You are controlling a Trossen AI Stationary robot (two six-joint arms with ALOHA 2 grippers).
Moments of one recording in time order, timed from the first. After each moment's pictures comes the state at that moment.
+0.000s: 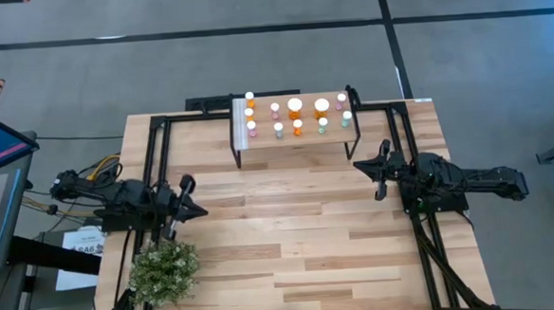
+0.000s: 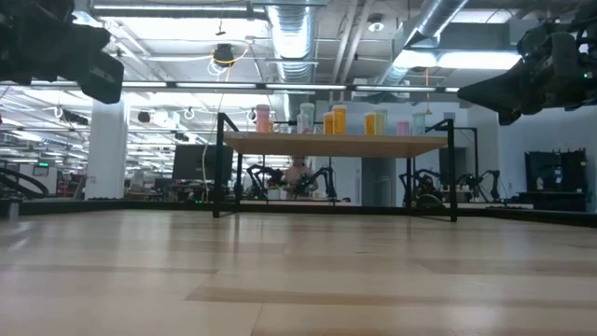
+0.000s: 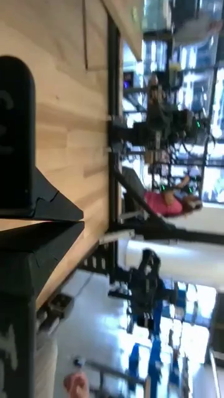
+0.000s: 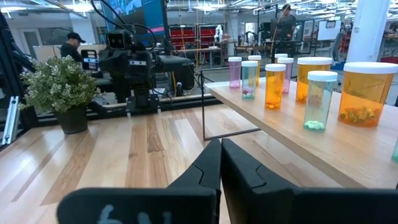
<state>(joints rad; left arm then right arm) -0.28 0.00 0.01 0.06 -0.01 -0.09 -0.10 0.02 0.01 0.04 0.18 0.05</state>
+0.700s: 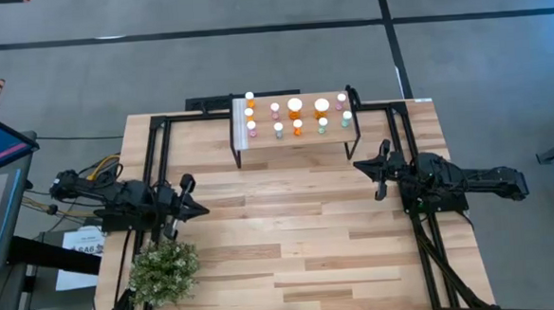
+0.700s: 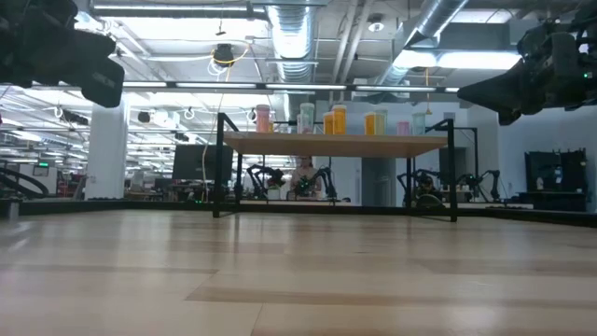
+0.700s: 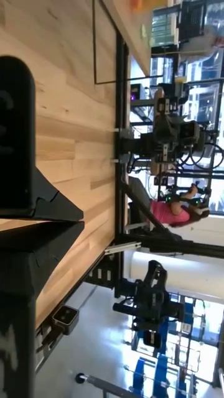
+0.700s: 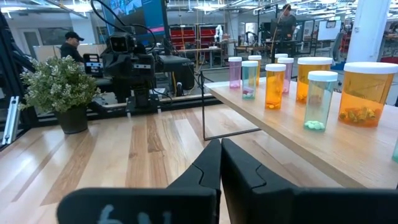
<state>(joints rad) -0.28 0.01 0.01 0.04 -0.05 -0.09 -0.10 0.02 0.01 0.04 0.18 0.05</state>
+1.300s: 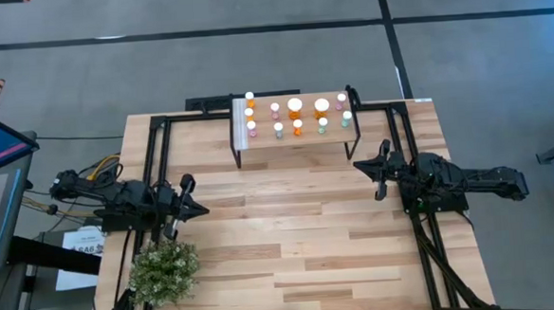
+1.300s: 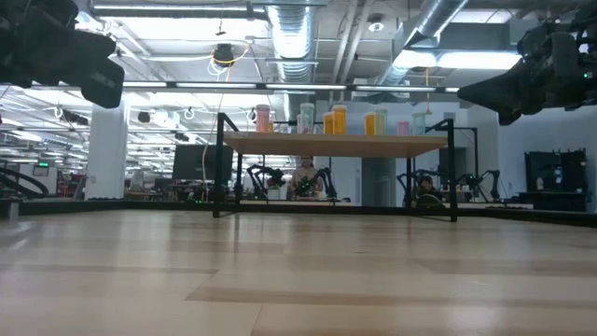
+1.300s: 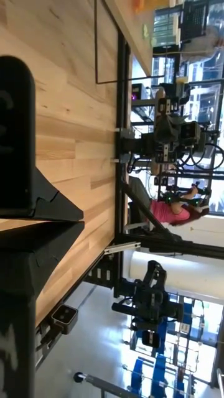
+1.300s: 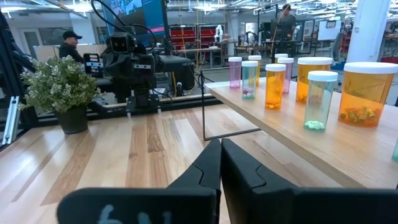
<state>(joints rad) -0.28 0.01 0.01 0.04 -0.05 -0.10 -0.10 0.02 0.01 0.04 0.18 0.05</state>
